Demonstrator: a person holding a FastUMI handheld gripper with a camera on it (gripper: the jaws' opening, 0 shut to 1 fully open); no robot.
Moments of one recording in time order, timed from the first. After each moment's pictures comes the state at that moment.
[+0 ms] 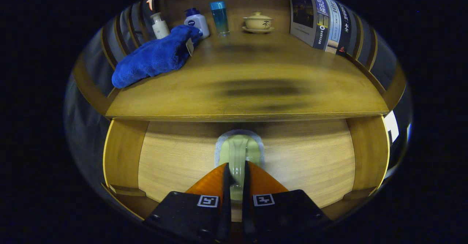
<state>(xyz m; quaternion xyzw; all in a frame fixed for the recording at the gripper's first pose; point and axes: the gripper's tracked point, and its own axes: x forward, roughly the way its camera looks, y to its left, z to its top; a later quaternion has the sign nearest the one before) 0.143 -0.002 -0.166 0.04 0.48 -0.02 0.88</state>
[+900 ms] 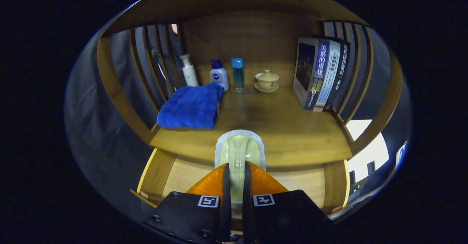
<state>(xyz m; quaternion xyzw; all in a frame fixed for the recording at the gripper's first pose) 0.173 0.011 -0.016 0.00 0.36 0.01 0.93</state>
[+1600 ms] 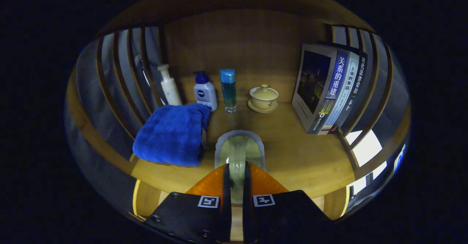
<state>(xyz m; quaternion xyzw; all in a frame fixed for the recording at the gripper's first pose) 0.262 -0.004 -0.030 -0.02 0.36 -0.03 0.93</state>
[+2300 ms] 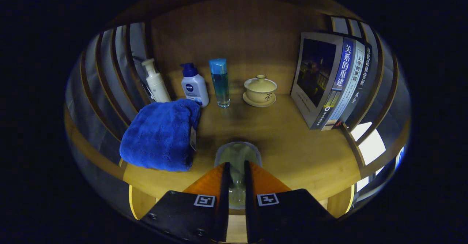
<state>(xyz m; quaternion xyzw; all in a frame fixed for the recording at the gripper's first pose) 0.278 -0.009 -0.049 0.01 0.37 -0.04 0.93</state>
